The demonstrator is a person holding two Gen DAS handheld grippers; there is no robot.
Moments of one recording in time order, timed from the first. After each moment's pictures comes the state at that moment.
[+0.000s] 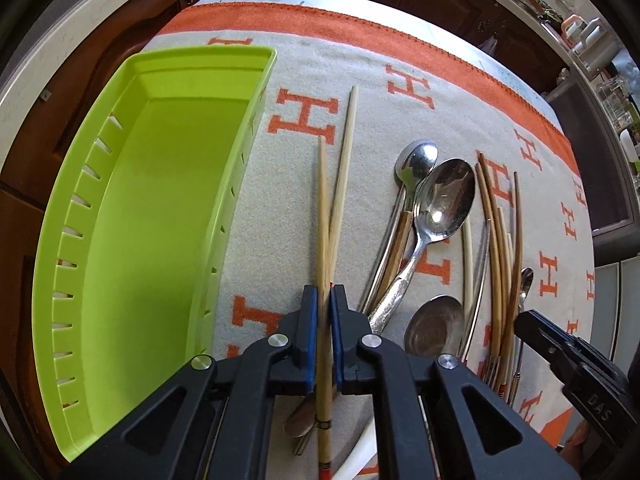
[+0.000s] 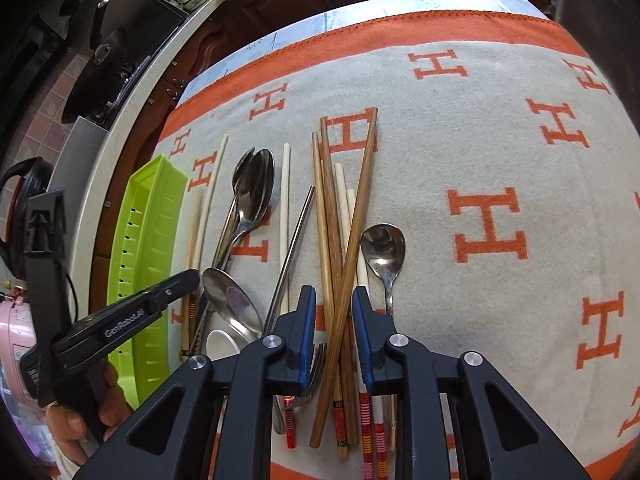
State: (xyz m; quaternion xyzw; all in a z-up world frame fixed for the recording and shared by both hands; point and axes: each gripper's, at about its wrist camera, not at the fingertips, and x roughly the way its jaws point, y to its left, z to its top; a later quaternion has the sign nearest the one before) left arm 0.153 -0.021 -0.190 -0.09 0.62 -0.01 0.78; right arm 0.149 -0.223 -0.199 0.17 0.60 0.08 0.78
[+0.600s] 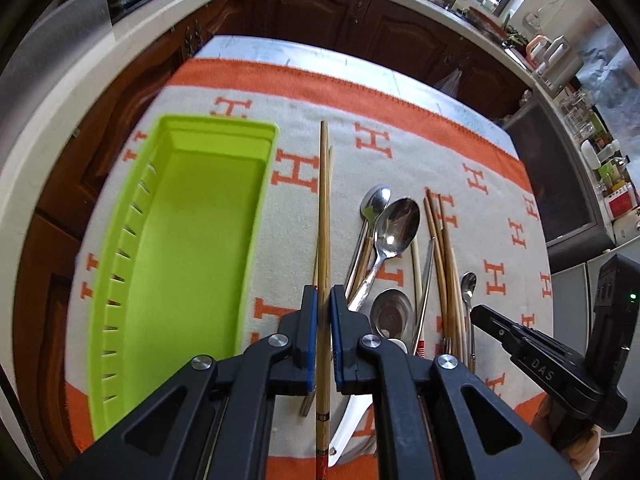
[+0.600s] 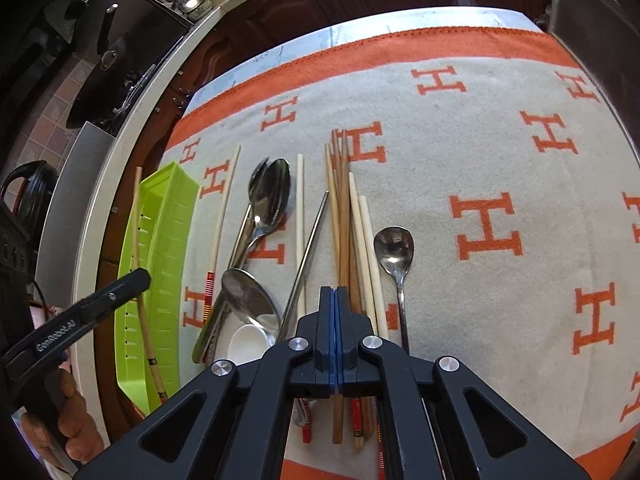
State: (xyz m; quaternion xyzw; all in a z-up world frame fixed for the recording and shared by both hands) left arm 0.120 0.010 -0.111 -0.10 0.56 -0.06 0.82; right arm 0.139 -0.214 -0.178 0.17 0.58 0.07 0.79
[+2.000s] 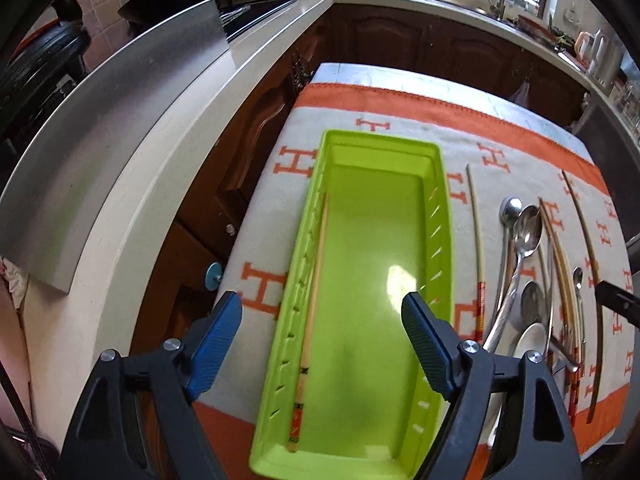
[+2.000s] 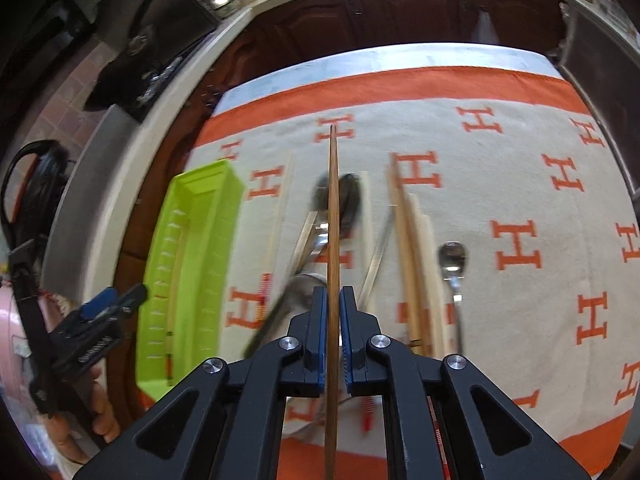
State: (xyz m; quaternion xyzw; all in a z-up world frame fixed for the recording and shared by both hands) left arm 0.088 0.107 -0.111 -0.01 0.53 0.08 0.84; right arm 0.132 -0.148 -0.122 0.14 0.57 0.11 0.80
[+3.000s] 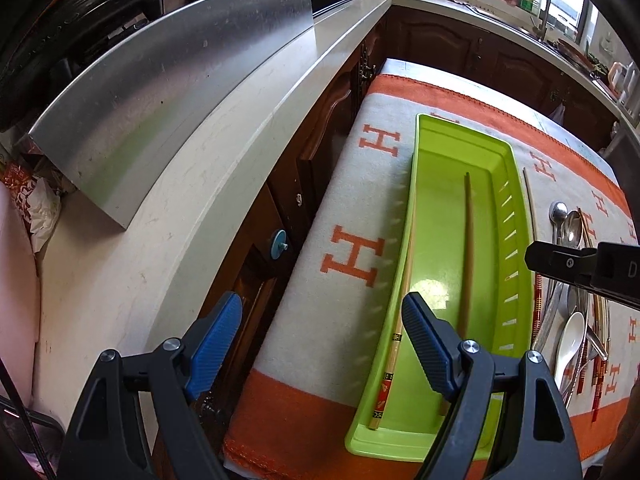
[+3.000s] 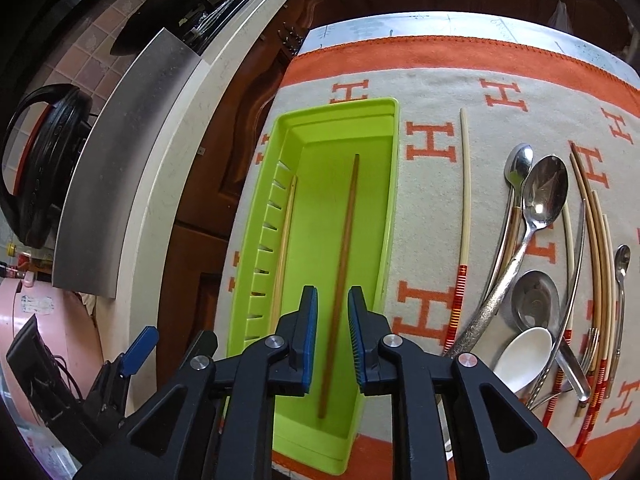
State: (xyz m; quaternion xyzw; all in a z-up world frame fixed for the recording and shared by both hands) left arm 0.049 0.169 -0.120 -0.04 0.52 0.12 0.84; right arm 0.160 0.014 -0.145 0.13 0.62 0.14 0.76
